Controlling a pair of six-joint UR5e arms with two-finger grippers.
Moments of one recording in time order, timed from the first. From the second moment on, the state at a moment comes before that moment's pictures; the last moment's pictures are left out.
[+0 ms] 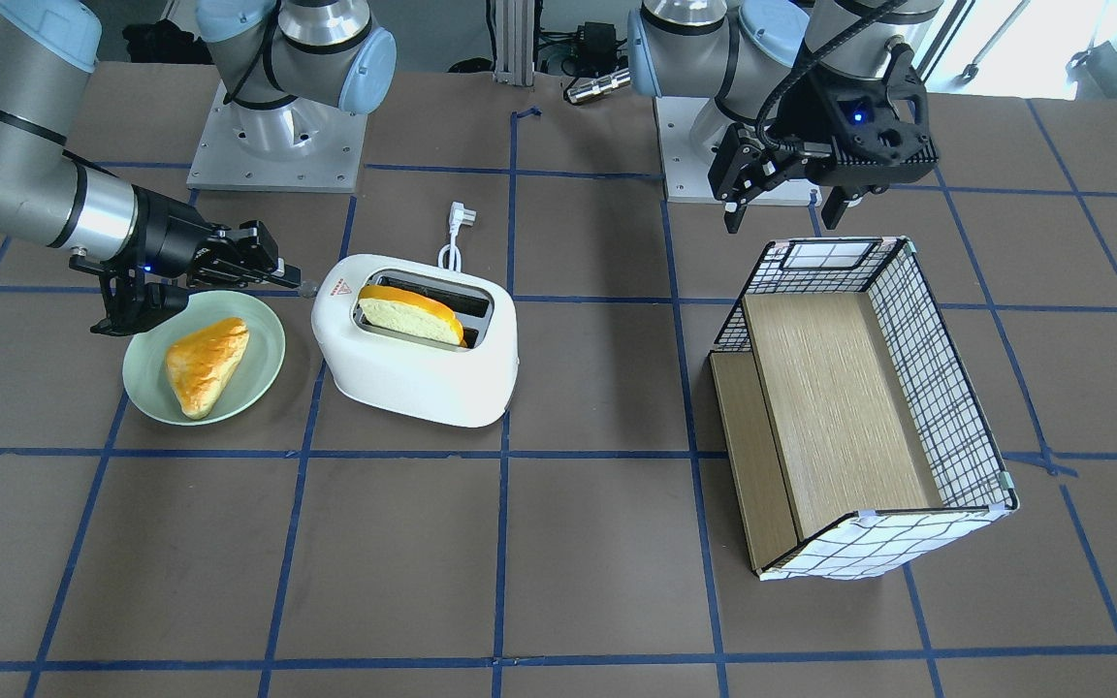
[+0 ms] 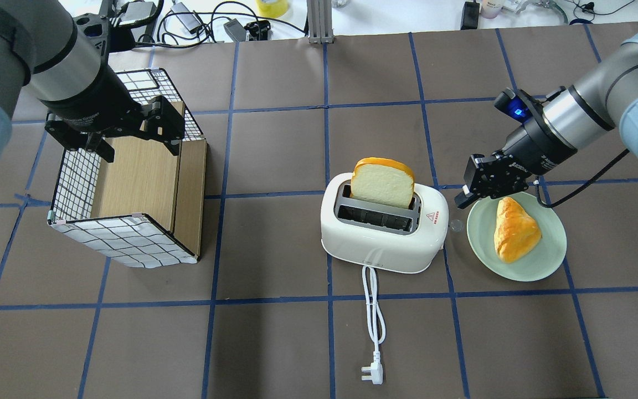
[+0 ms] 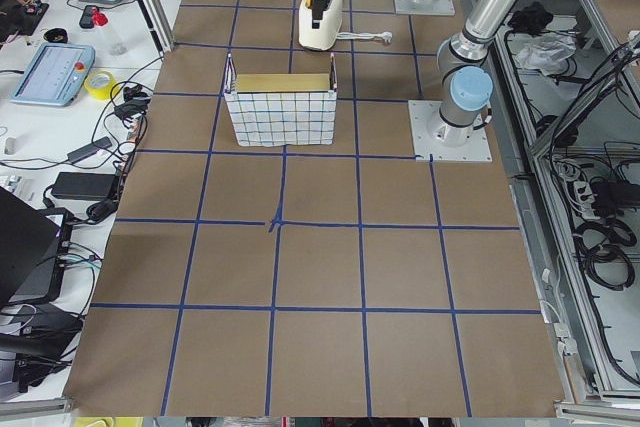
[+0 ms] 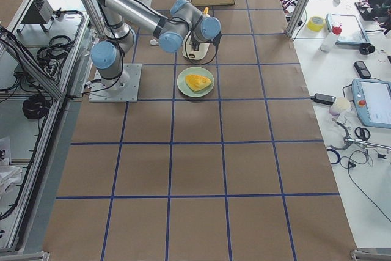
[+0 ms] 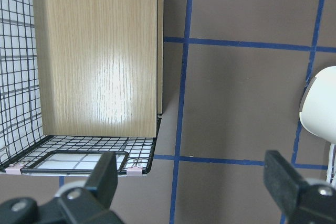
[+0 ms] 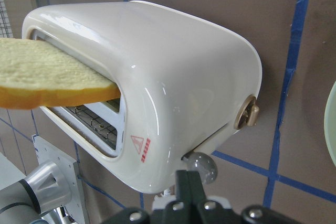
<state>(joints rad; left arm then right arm) -1.57 -1.46 -1.67 -1.52 1.59 -0.08 1.21 -1.54 1.97 -1.49 -1.05 -0.57</state>
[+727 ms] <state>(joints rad) -1.57 -1.46 -1.67 -1.52 1.59 -0.08 1.21 -1.53 2.00 -1.51 -1.03 -0.61</state>
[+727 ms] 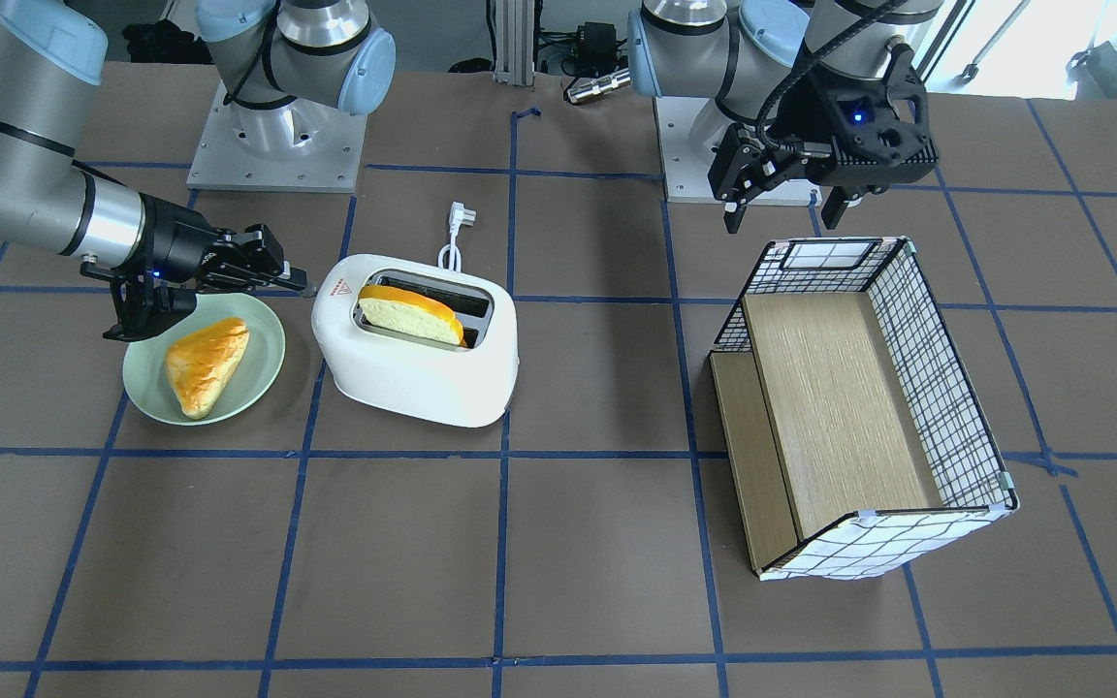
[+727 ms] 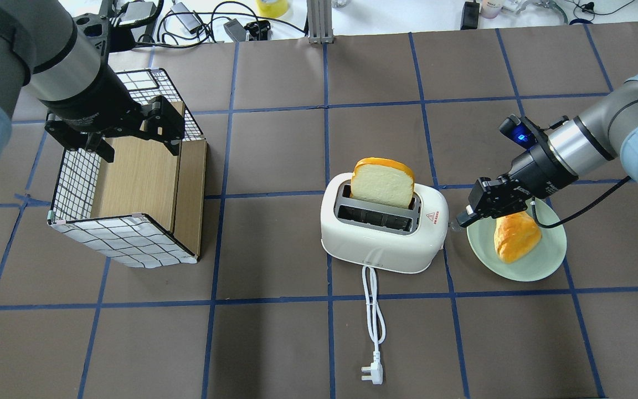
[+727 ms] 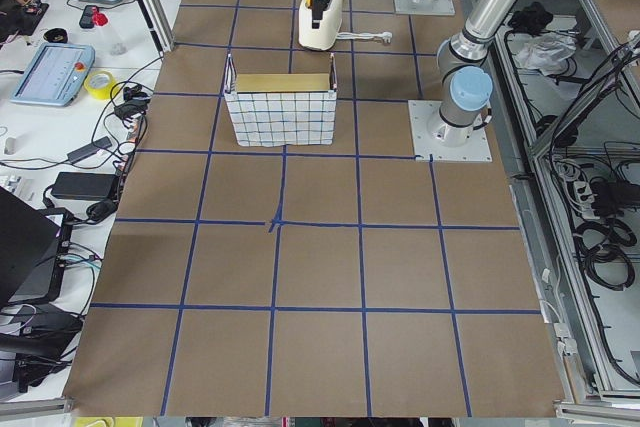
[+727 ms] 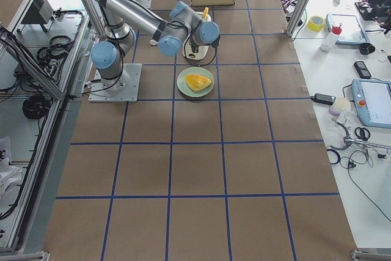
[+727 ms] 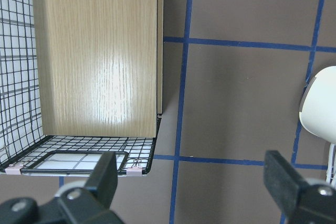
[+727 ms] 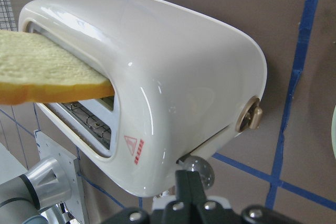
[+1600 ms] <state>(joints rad) -1.57 -1.46 -1.67 -1.52 1.59 -0.08 1.21 -1.49 2.03 -1.60 -1.03 -0.62</state>
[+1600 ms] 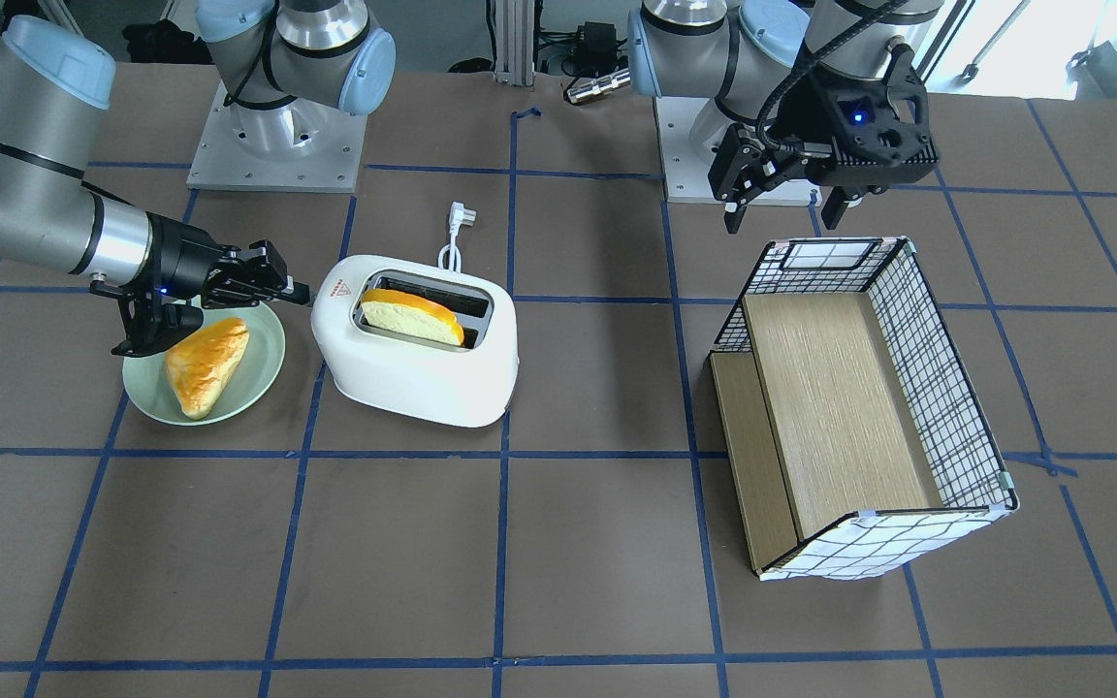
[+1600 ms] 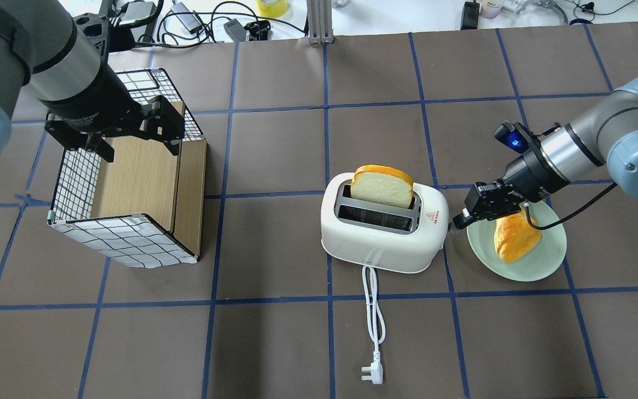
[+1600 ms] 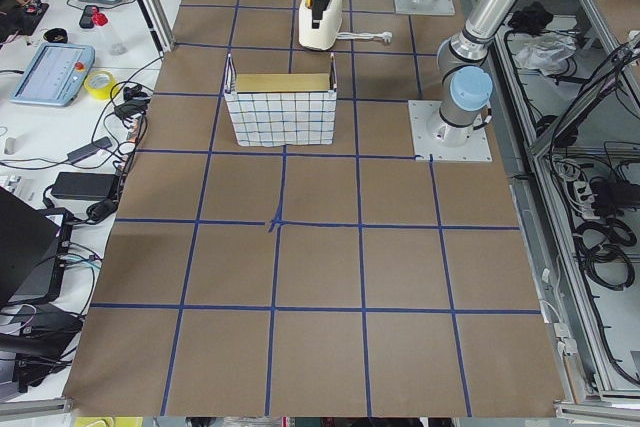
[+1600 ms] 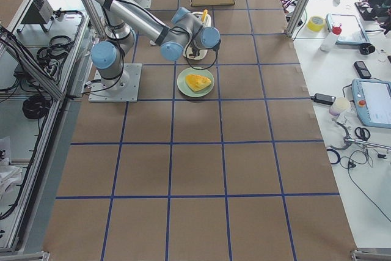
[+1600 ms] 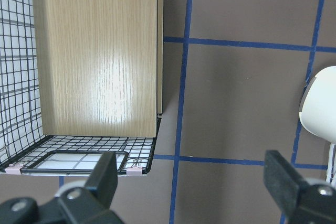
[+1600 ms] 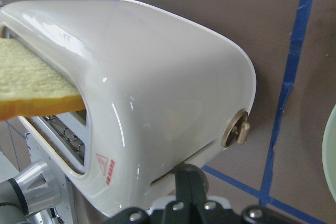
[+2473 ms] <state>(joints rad) -1.57 -1.46 -1.67 -1.52 1.59 -0.08 1.21 -1.47 2.08 -1.69 -1.03 -0.69</state>
